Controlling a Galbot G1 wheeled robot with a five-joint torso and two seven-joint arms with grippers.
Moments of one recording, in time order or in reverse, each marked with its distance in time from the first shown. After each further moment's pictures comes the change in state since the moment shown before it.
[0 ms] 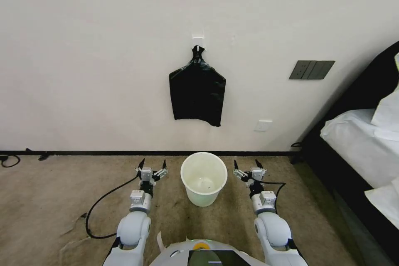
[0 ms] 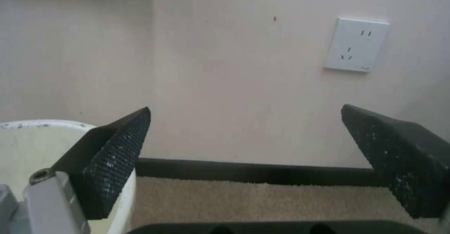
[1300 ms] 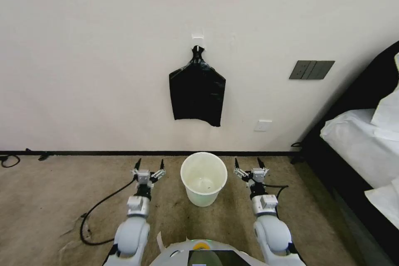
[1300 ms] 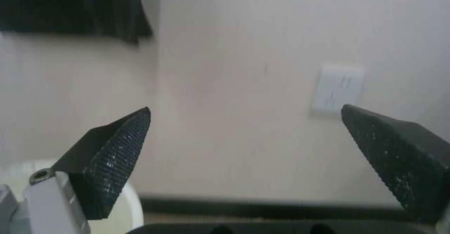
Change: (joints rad) left arm 0.100 0.046 0.032 -0.072 0.031 -0.162 -0.119; right arm -0.060 -0.002 -0.037 0.059 -0.045 0.151 0.076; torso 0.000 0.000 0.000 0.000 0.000
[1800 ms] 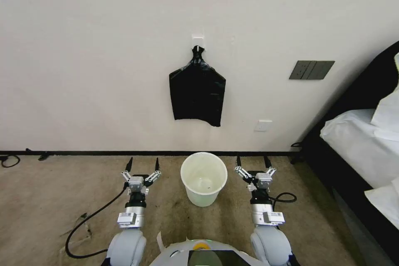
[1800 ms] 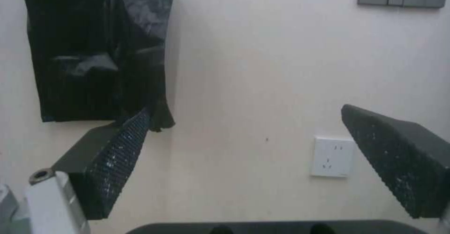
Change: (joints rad) left arm 0.075 0.055 0.013 -0.056 -0.001 -0.148 -0.062; right arm -0.076 -0.031 -0.078 0.078 -0.023 0.198 0.105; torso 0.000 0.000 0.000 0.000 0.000
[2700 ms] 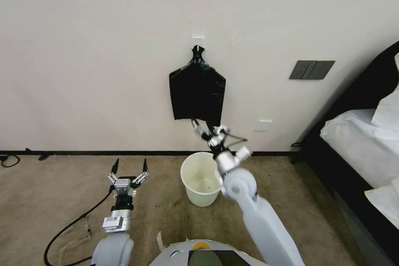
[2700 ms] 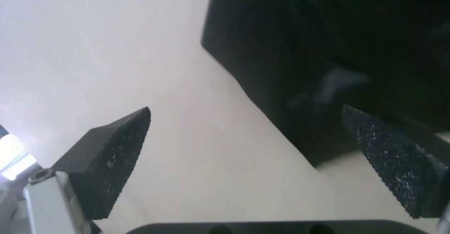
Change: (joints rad) left arm 0.048 0.002 -0.117 -0.013 -0.021 -0.034 0.019; right arm 0.703 -0.102 -0.349 -0.079 1.033 -0.439 -0.004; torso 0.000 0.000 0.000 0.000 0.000
